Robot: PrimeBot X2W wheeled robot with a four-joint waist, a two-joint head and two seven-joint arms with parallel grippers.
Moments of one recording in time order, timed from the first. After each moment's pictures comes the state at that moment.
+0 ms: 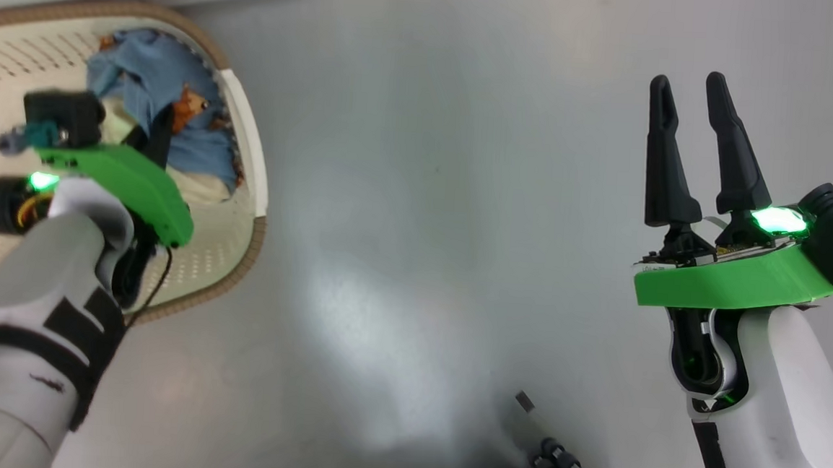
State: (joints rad) left arm -1.10 0.29 -0.94 1.20 -1.06 -0.13 -0.21; right arm -0.46 -0.04 0.11 0.11 0.46 0.13 -0.25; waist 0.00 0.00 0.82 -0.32
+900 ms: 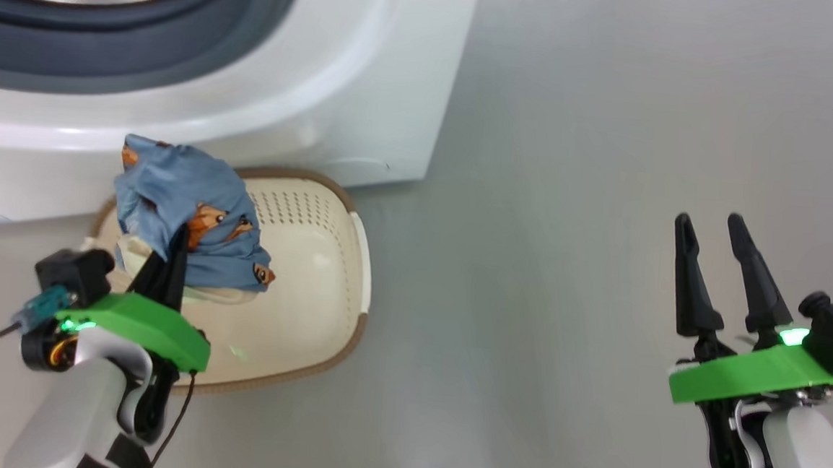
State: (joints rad) left arm -0.64 0.26 -0.43 0.85 -0.73 -0.13 -0.25; right arm -0.25 -0.12 0.06 0.19 0.43 0.13 -0.25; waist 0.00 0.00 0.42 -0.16
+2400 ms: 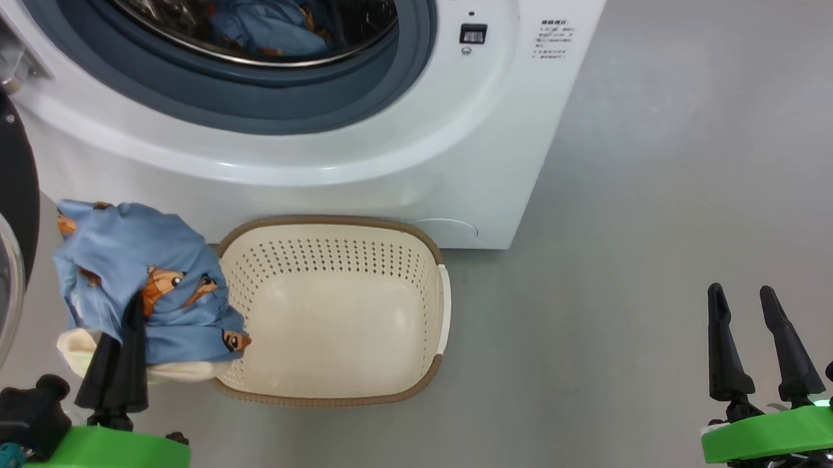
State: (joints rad) left arm -0.12 0.09 0.02 0.19 -0.31 -0.13 -0.25; right arm -0.09 -0.16 0.00 0.19 0.43 0.13 -0.25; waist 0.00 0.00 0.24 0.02
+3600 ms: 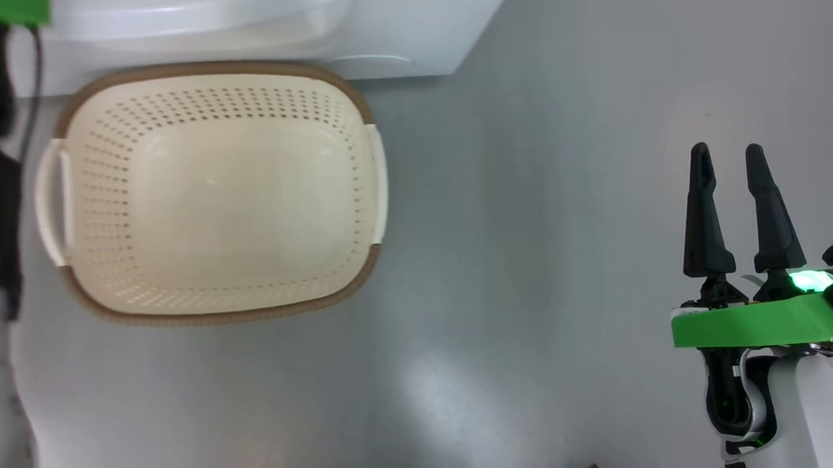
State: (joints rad) left arm -1.09 0.23 -0.02 0.61 -0.34 -0.13 -0.26; right arm -0.34 -0.09 0.03 0.14 0.43 0.13 -0.25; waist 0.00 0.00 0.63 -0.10
